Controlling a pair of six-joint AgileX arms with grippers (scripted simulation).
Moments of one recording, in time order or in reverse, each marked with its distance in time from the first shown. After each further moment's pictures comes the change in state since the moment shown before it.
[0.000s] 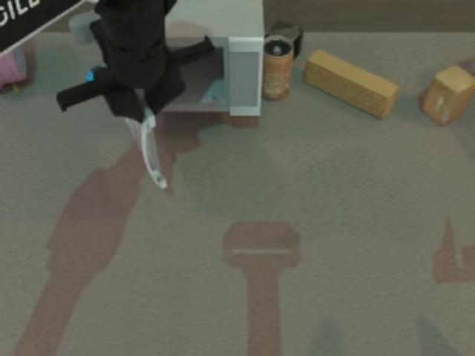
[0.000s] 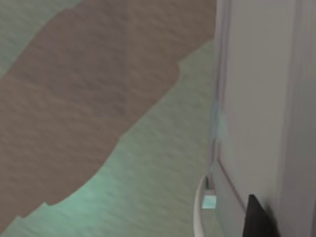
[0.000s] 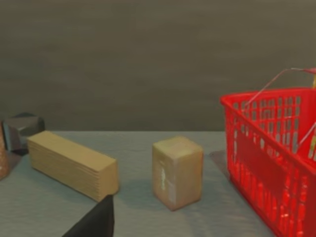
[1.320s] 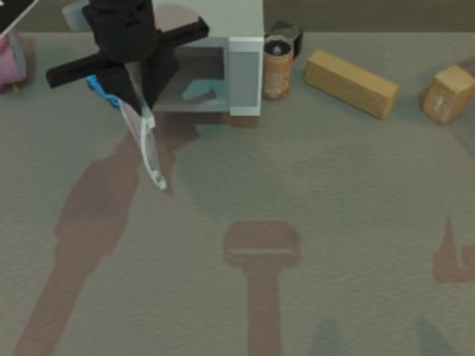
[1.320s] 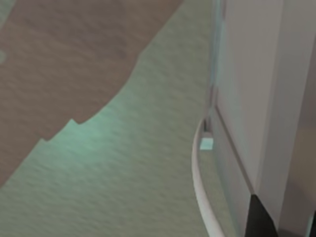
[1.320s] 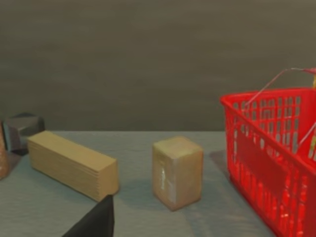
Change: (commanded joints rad) left arm 0.059 0.144 0.320 -0.294 0.163 0.069; right arm 0.000 0.000 0.000 0.000 0.000 0.000
